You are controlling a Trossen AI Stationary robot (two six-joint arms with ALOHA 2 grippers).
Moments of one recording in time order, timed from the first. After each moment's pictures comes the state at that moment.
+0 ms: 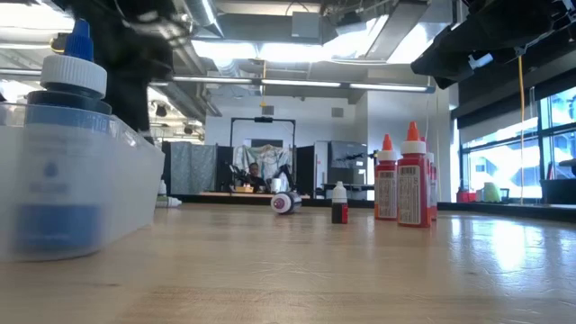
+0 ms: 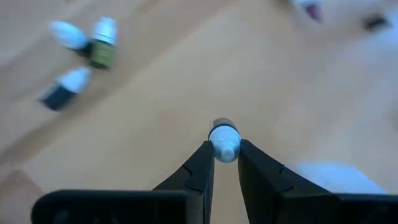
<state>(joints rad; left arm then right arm) 0.08 1.03 0.76 -0.84 -0.11 -0.81 0.38 1.08 0.52 0.13 0.17 0.15</state>
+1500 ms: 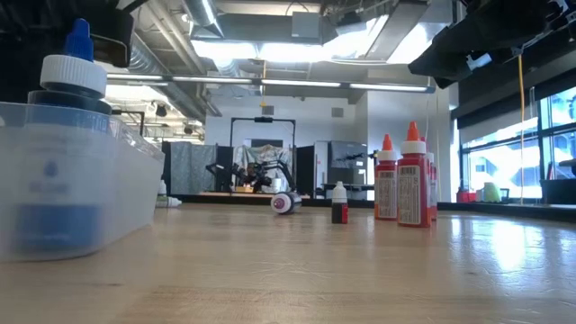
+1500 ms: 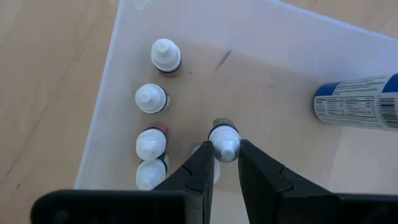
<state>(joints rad) -0.60 1.45 0.85 -0.65 -0.24 -1.13 0.38 1.08 0.52 0.13 0.19 0.15</state>
